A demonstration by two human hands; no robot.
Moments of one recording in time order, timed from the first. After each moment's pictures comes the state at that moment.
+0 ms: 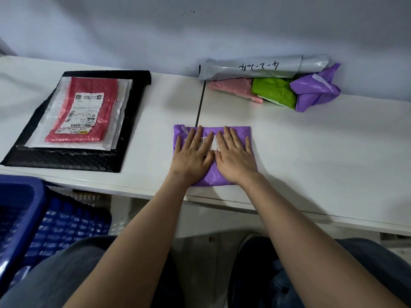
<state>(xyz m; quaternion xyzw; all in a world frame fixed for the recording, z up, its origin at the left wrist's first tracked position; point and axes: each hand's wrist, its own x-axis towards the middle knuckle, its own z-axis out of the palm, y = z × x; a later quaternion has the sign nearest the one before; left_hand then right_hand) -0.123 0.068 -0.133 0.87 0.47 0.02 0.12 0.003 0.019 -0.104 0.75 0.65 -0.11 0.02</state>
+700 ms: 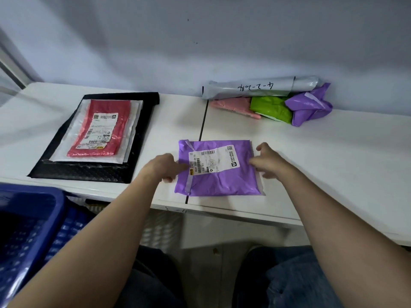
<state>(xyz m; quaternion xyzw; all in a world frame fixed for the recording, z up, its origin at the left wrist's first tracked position) -0.172 0.089 -0.057 0.69 0.63 -0.13 0.32 0.067 0.016 -0.057 0.81 0.37 -0.40 -0.20</state>
